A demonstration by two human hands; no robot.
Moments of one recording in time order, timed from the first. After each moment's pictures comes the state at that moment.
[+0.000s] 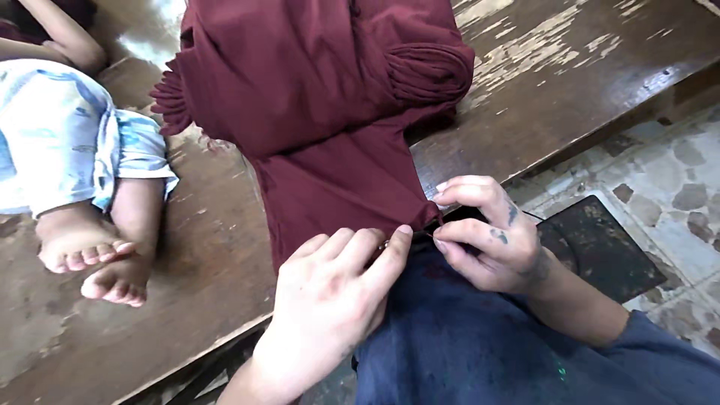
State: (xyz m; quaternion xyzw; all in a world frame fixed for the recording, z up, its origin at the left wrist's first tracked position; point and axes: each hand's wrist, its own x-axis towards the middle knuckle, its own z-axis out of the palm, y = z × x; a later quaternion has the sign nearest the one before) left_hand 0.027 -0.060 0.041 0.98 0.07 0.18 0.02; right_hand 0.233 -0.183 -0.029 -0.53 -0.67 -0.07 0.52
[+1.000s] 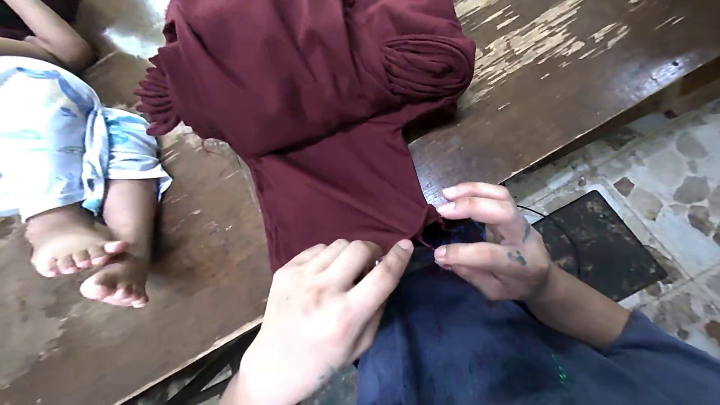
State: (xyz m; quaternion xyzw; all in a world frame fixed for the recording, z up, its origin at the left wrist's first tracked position) left_hand 0.016 -0.054 0.040 0.98 0.06 0.17 0.10; right_hand 0.230 -0.189 -0.040 -0.47 -0.67 -0.03 0.57
